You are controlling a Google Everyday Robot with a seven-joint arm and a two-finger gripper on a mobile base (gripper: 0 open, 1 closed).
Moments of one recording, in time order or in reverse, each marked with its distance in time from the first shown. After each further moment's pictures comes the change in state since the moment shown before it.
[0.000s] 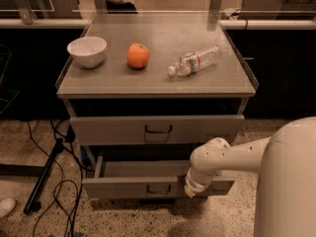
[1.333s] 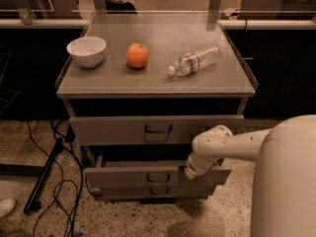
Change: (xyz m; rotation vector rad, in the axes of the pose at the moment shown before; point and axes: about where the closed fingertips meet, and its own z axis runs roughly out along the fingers) arm -0.045 -0.047 -0.020 0.069 -0.093 0.098
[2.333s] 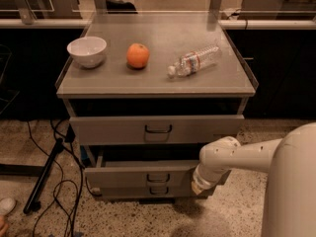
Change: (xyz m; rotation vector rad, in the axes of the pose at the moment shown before) arm 0.059 0.016 0.008 -0.059 0.079 0.022
